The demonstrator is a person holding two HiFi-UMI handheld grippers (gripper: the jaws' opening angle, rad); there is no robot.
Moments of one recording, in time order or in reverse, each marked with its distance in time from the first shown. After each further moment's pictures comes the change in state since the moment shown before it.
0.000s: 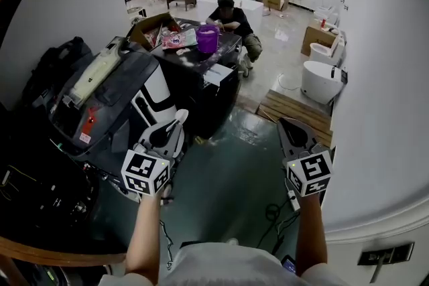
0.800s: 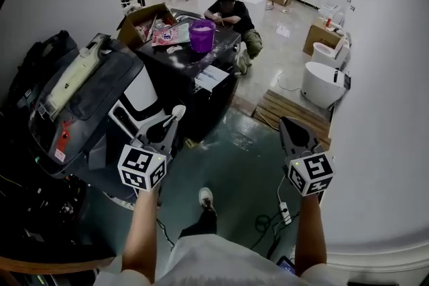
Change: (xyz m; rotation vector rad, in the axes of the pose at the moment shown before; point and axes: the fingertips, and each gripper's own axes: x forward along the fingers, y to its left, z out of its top) left arm 0.145 0.050 -0.040 -0.061 0.023 0.019; right arm 0.115 -0.094 -0.058 0.063 0.024 0.021
